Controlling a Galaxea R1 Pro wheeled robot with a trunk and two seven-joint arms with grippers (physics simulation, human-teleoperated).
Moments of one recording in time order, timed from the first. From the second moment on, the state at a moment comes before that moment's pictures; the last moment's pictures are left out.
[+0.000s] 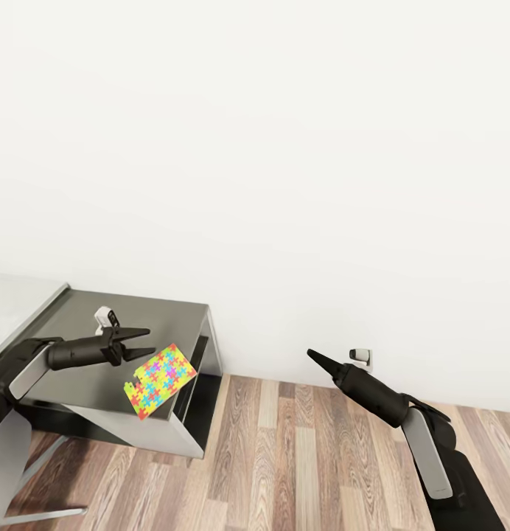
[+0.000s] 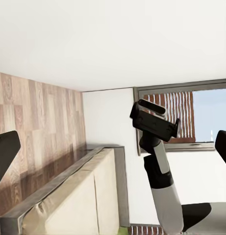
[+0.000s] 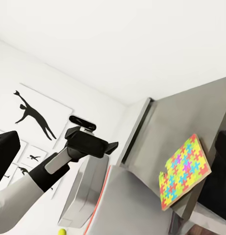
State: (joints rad) left arm -0.87 0.58 -0.39 -0.72 0.82 1.02 -1.35; right arm -0.34 -0.04 -0.17 -1.41 -0.65 0.74 0.98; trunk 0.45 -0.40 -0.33
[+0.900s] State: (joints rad) left arm -0.86 0.57 -0.39 -0.73 0.82 1.02 -1.35; right arm -0.34 -0.03 -0.14 -1.41 -0.63 0.74 0.98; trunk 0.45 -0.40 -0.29
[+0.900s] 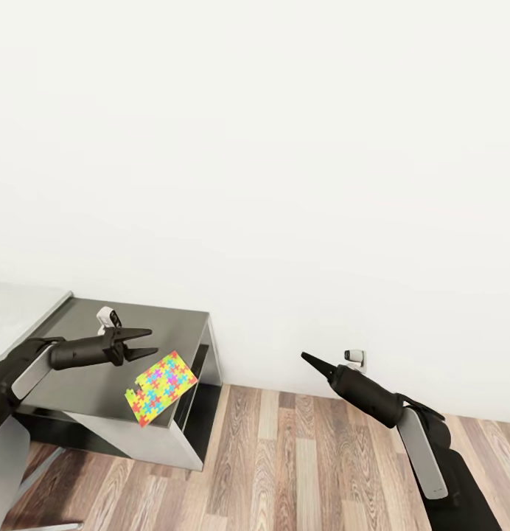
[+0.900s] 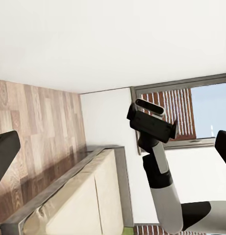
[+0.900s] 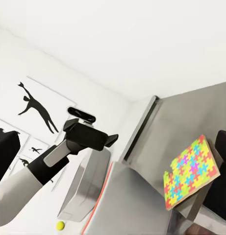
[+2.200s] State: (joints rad) left arm -0.84 0.57 -0.39 -0.73 0.82 1.01 -1.35; right arm -0.34 -0.04 -0.14 -1.41 -0.62 0.70 0.98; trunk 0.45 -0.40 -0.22
